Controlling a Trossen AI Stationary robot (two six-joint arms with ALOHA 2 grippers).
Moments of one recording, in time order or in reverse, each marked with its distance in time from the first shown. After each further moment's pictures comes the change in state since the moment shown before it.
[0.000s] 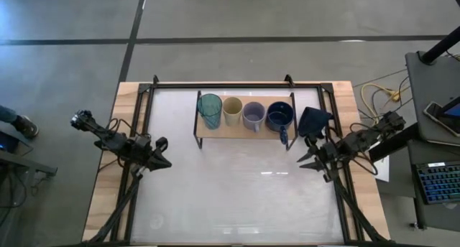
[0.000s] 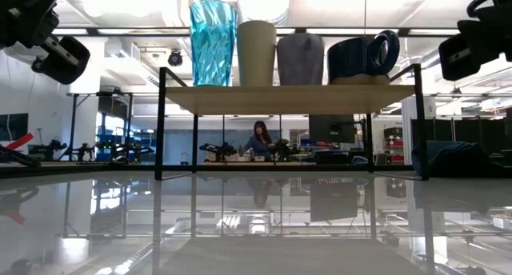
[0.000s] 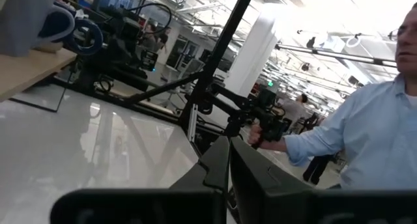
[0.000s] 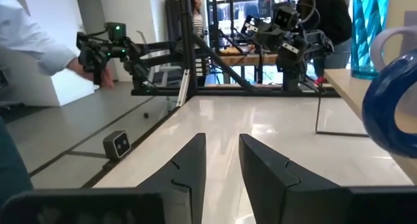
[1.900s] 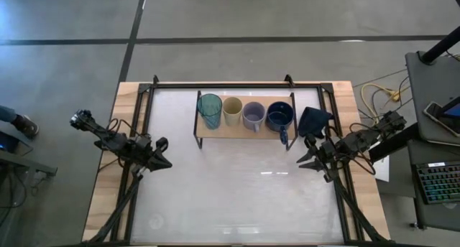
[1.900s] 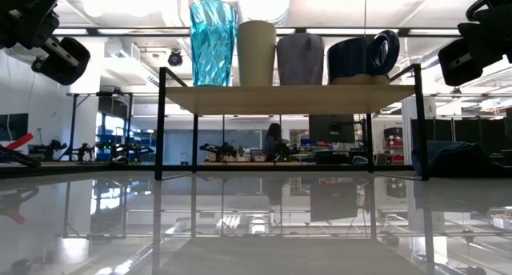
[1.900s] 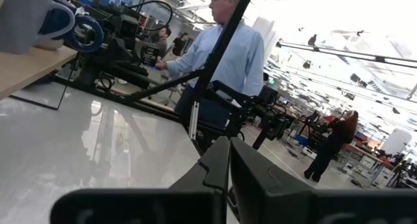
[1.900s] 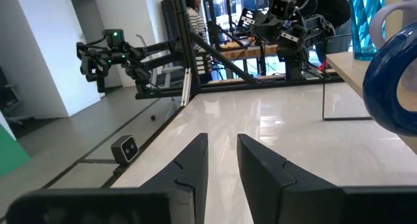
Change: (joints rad) left arm 0.000 0.014 0.000 0.003 0.001 0.000; right arm 0.000 0.014 0.001 -0.003 0.003 0.105
